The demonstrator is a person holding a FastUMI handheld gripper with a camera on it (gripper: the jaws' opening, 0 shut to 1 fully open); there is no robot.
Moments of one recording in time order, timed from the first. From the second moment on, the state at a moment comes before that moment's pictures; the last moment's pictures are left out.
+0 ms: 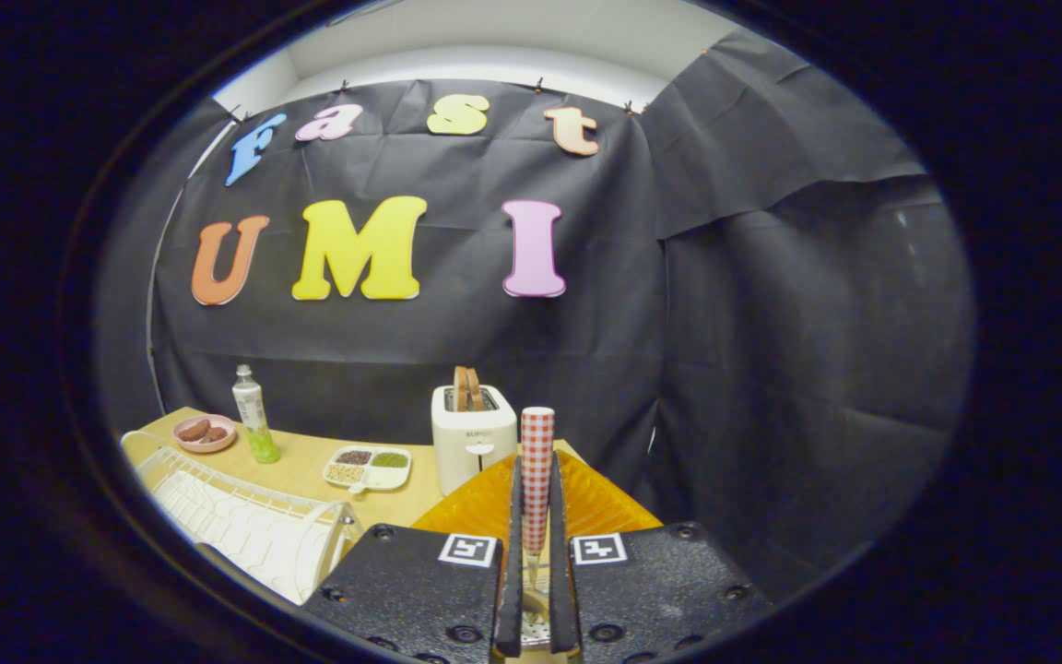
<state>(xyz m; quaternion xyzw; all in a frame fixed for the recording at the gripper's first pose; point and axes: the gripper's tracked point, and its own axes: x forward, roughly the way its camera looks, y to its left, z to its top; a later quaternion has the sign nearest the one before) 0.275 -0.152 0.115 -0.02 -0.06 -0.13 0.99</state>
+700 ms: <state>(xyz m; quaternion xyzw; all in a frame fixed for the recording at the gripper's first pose) 0.100 0.051 0.083 0.01 -0.09 0.00 1.00</state>
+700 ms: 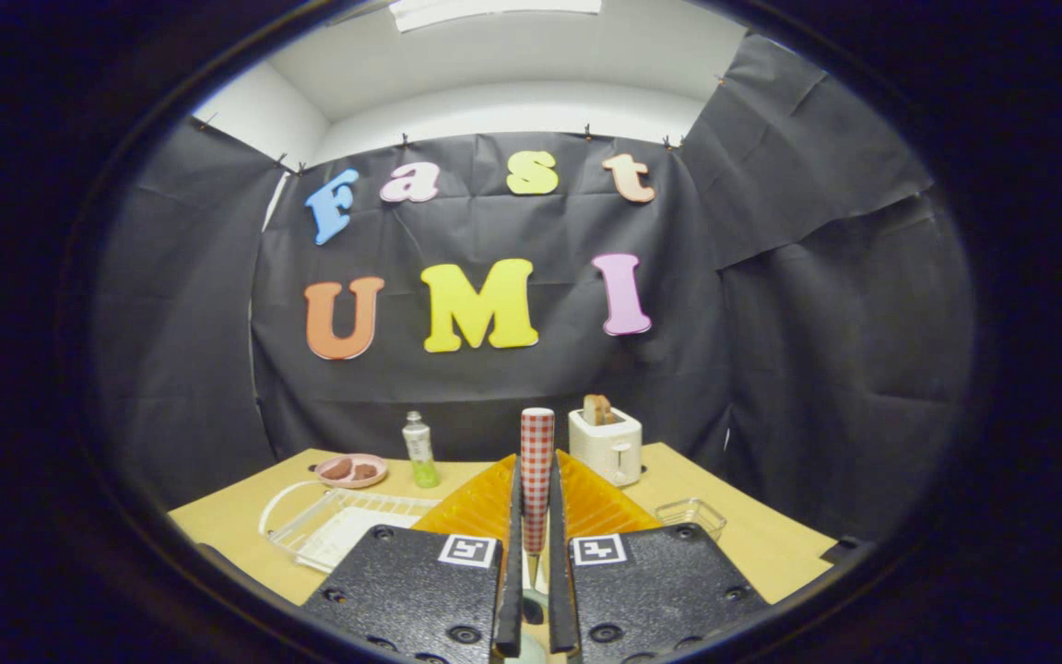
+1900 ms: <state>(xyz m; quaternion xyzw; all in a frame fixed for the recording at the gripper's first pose) 0.085 0.145 -0.082 -0.04 -0.06 0.05 1.00</state>
